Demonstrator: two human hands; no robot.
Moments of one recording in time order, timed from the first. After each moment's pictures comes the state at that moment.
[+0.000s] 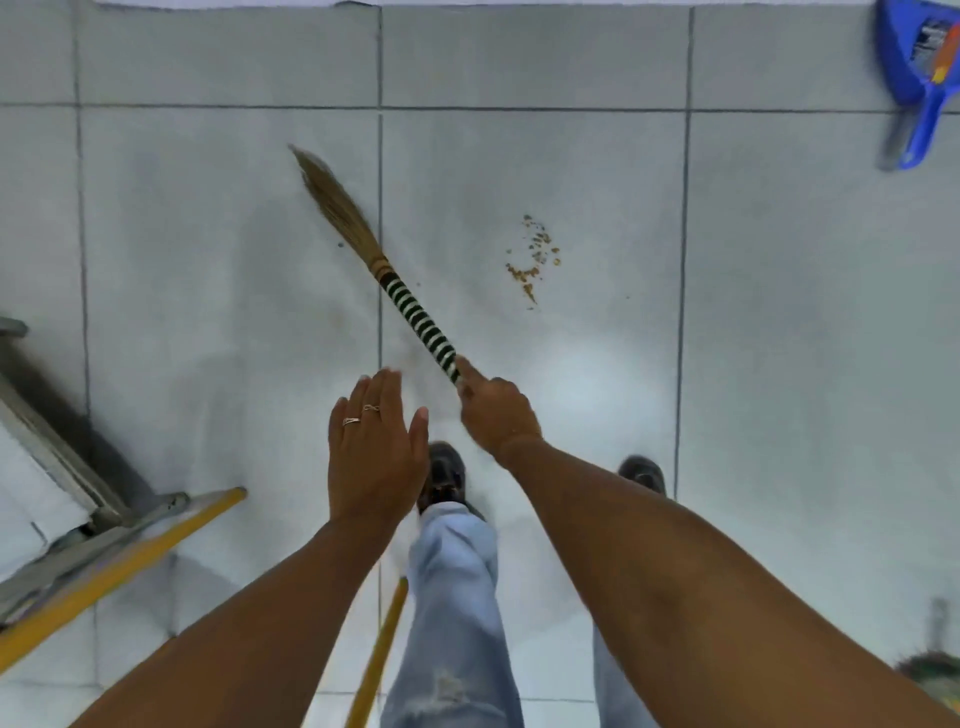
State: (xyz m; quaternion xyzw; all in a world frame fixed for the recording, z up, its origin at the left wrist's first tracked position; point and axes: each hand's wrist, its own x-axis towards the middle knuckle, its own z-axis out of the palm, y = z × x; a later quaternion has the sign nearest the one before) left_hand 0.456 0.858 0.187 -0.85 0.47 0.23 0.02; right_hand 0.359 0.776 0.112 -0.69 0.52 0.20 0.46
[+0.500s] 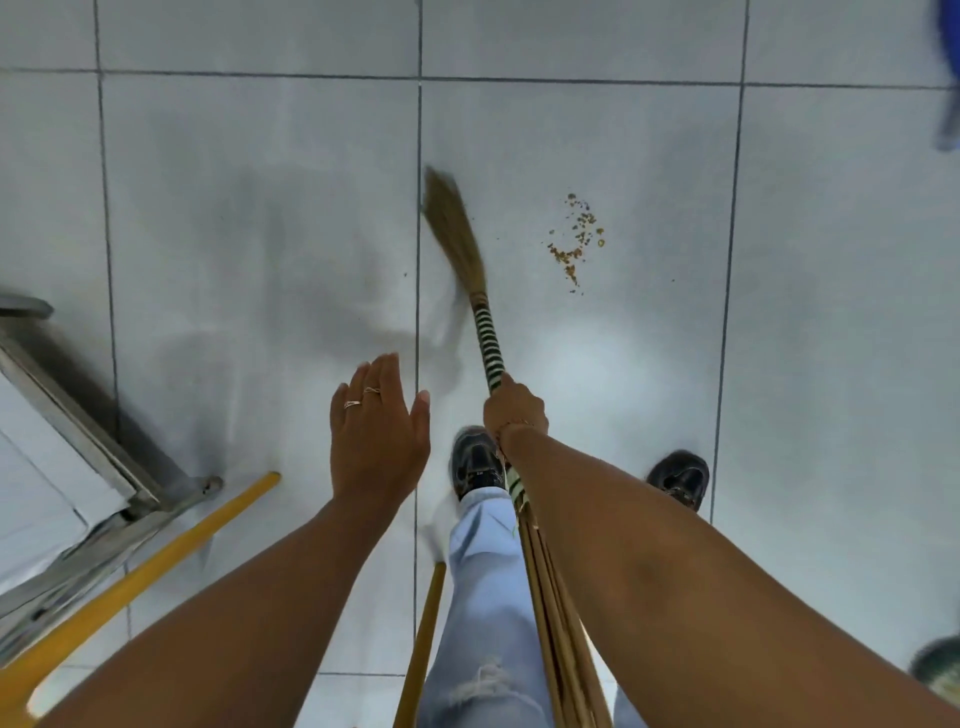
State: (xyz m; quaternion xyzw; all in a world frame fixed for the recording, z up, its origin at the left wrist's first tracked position) left_hand 0.534 0.890 0.172 -0.86 0.44 0.27 0.03; right_hand 0.428 0.817 0.099 -0.49 0.67 0.25 0.50
